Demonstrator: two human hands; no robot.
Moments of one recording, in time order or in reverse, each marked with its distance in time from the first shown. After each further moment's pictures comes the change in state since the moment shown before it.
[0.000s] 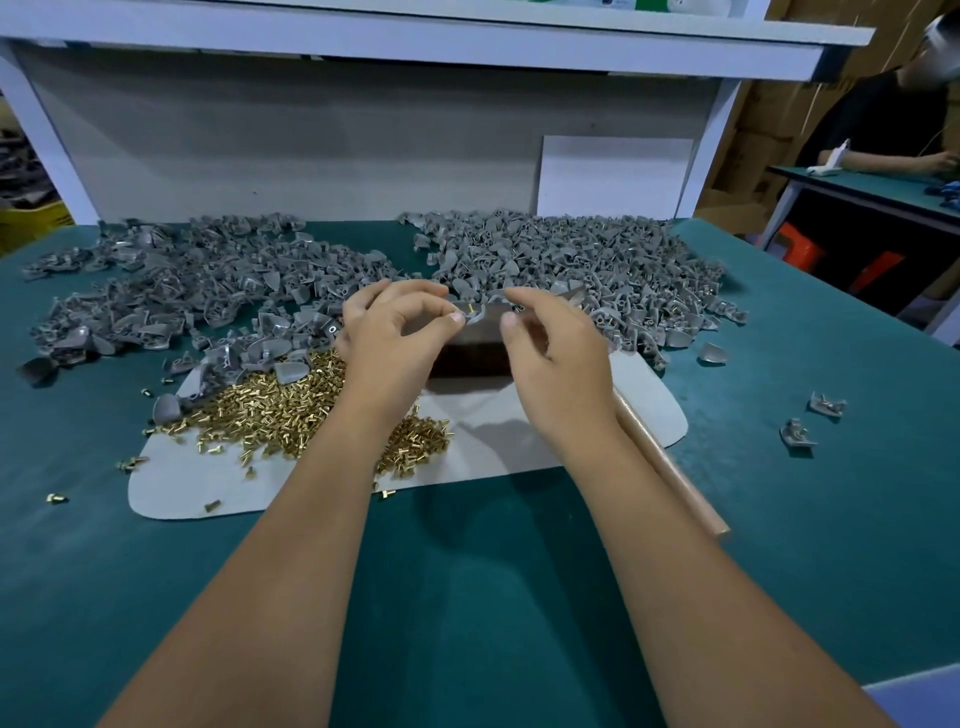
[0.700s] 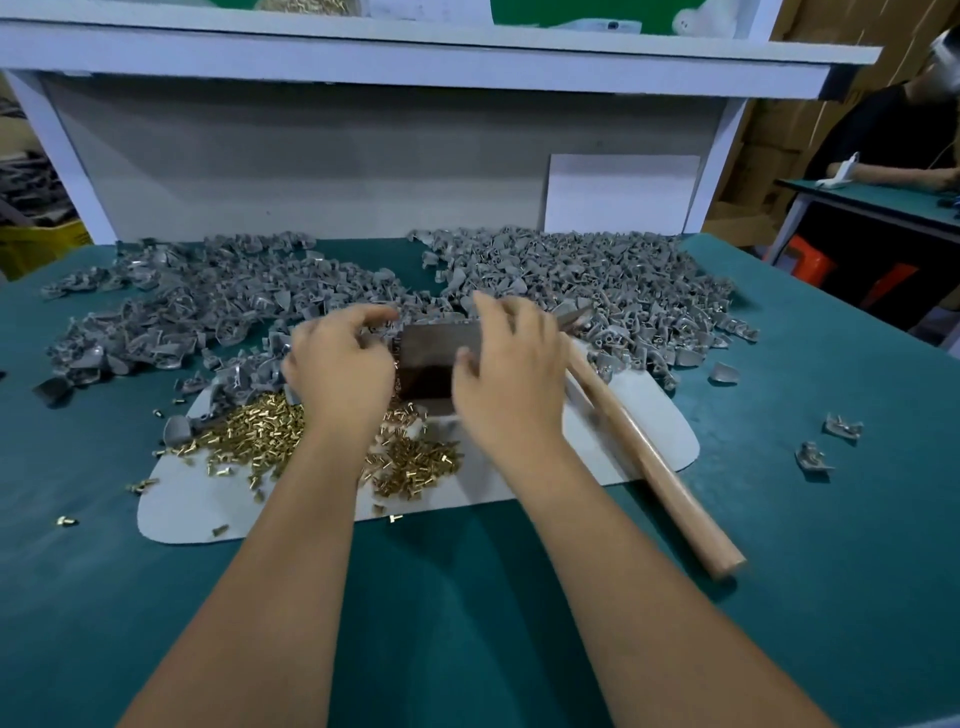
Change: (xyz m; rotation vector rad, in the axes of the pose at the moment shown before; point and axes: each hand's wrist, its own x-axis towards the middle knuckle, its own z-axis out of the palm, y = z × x) left_hand 0.014 -0.014 -0.021 0.289 0.218 -0.169; right_hand 0.006 -0.020 0.038 -0.371 -0.043 -0.048
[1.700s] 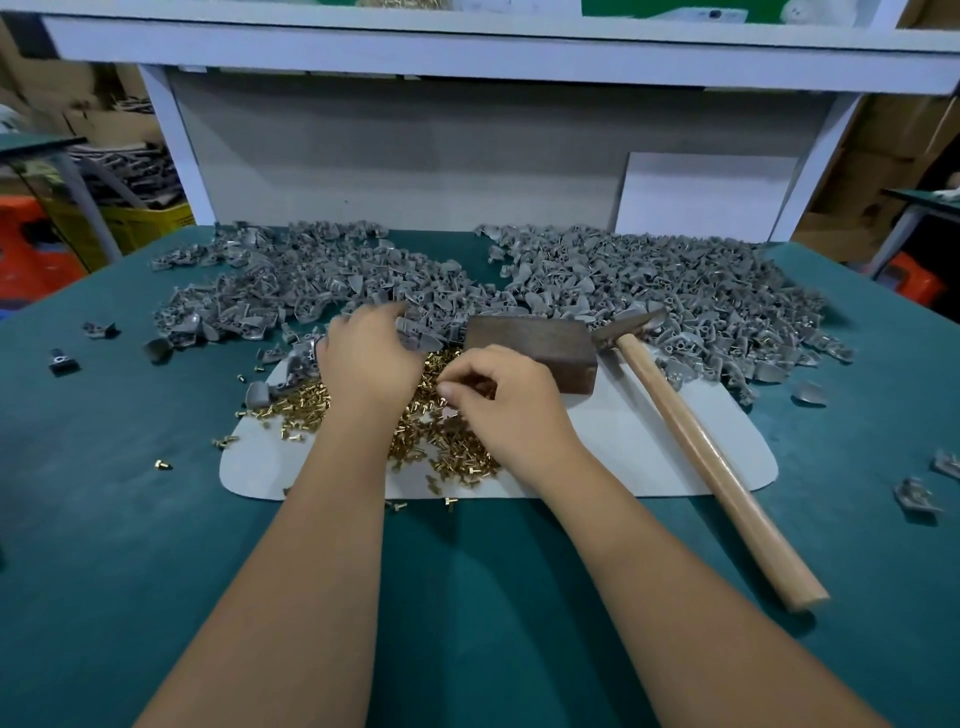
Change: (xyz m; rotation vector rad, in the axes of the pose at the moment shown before) left_hand 0.023 -0.033 -0.015 0.452 0.033 0.081; right_hand -0.017 -0.016 0.021 0.592 -0.370 -0.070
